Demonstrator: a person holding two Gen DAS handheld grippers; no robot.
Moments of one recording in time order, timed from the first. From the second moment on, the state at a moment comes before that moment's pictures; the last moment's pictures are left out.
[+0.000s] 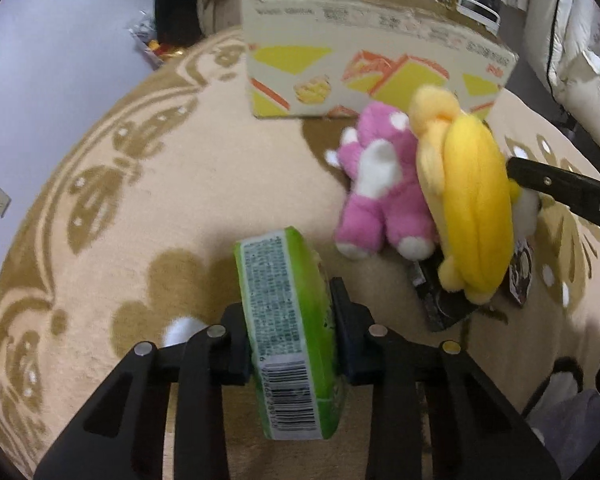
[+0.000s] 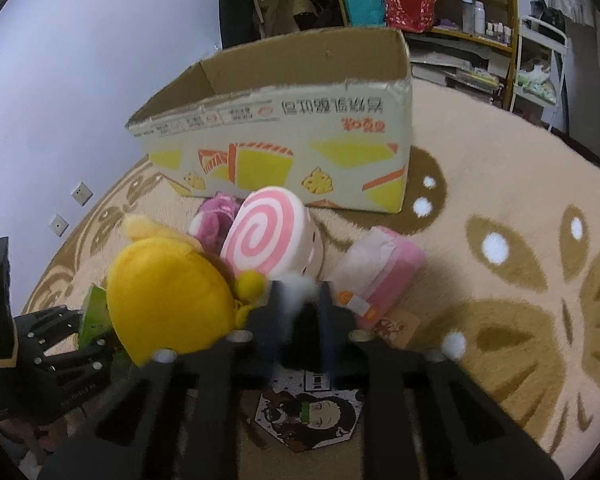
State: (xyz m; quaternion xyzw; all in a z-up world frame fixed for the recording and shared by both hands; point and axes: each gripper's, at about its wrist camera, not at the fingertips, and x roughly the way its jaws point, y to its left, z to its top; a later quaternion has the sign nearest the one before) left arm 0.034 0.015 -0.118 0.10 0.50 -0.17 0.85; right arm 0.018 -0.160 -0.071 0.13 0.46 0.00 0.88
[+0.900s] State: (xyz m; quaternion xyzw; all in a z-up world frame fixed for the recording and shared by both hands) left arm 0.032 0.013 -0.082 0.14 0.45 -0.13 0.87; right arm -0.002 -0.170 -0.022 0.10 0.41 0.01 0.91
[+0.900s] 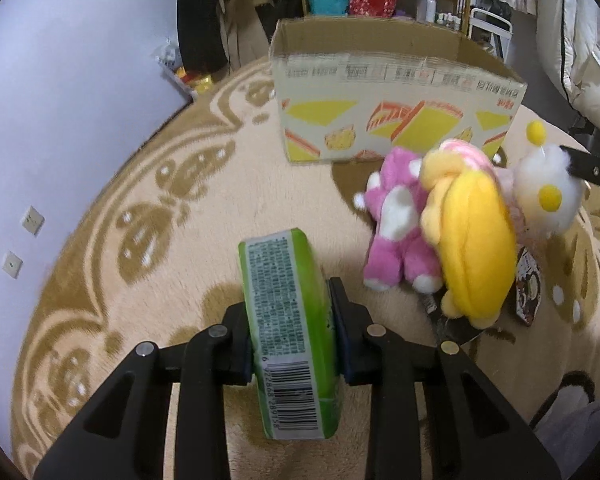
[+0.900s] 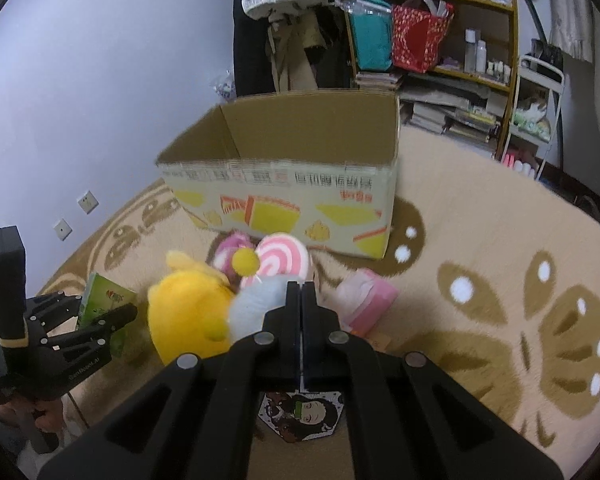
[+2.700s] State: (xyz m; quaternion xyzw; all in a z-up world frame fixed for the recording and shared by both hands) left arm 0.198 -0.086 -0.001 0.15 0.37 -0.11 0.91; right arm 0.117 -0.191 0.015 0.03 0.37 -0.01 0.93
